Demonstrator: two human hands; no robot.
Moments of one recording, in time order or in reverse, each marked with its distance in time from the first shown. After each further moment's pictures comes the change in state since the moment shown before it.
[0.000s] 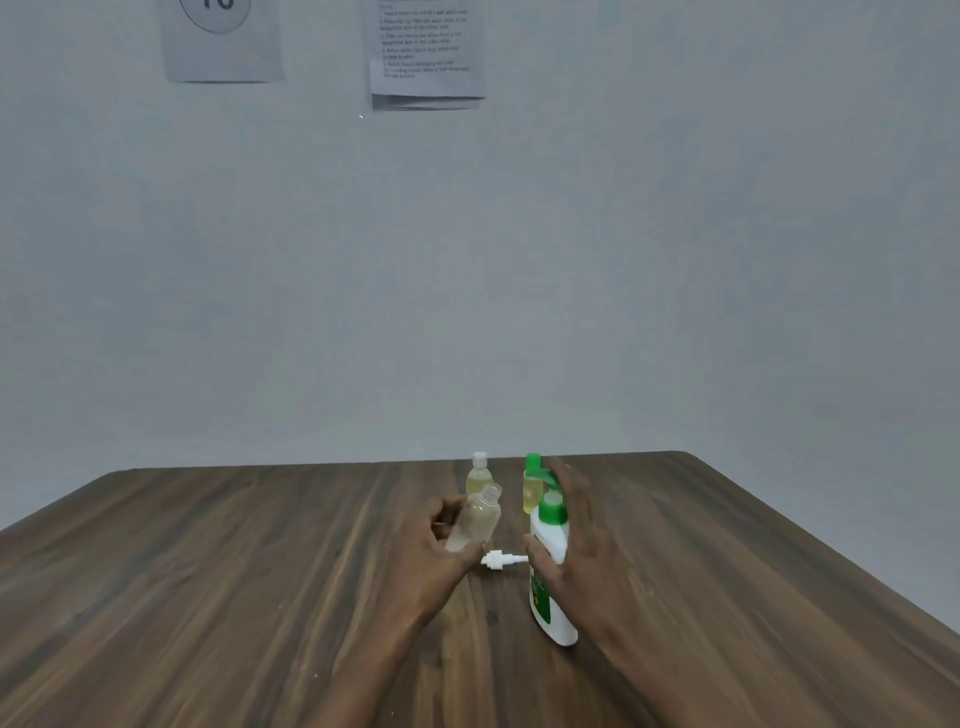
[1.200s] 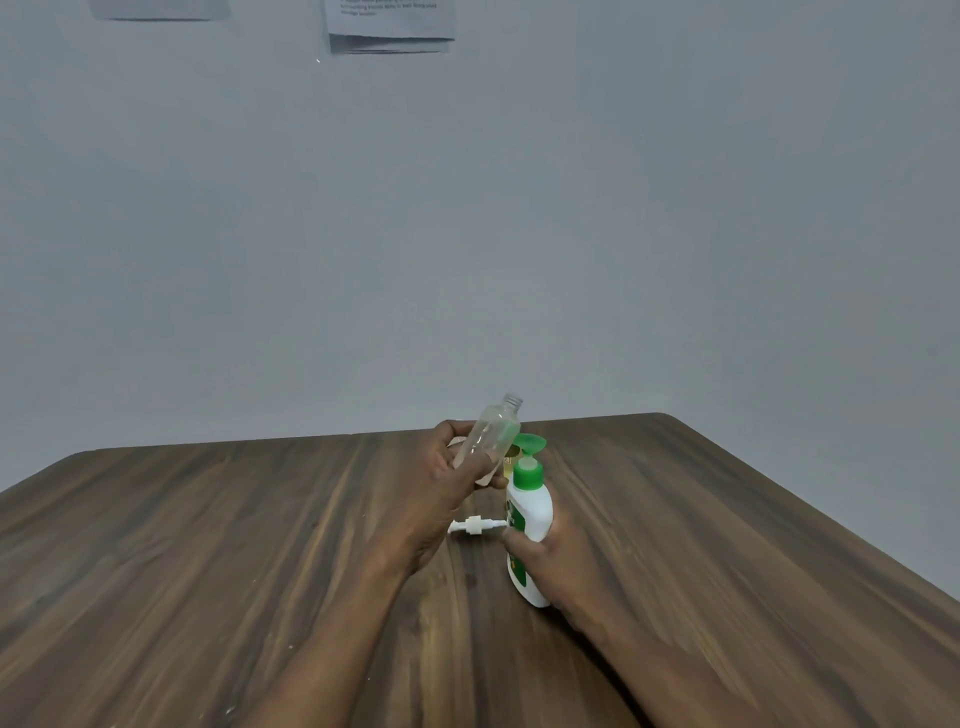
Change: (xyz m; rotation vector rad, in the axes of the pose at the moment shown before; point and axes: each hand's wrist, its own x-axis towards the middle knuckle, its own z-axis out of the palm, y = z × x) left_hand 0.020 0.040 0.025 -0.450 -0.301 0.006; right_hand -0.021 0.011 0.016 0.242 -0.224 0.494
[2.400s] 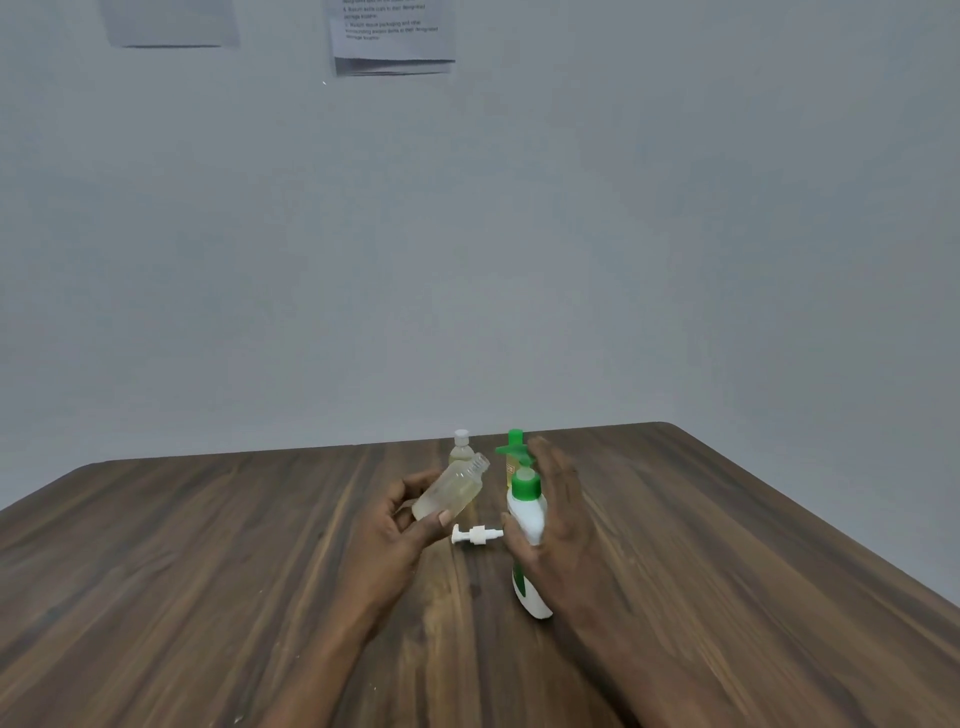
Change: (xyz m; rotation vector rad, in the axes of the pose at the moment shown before) left_hand -0.040 -0.028 -0.046 0.163 0.173 0.032; right_hand -0.002 -0.026 -0.008 -0.179 0.280 -0.499
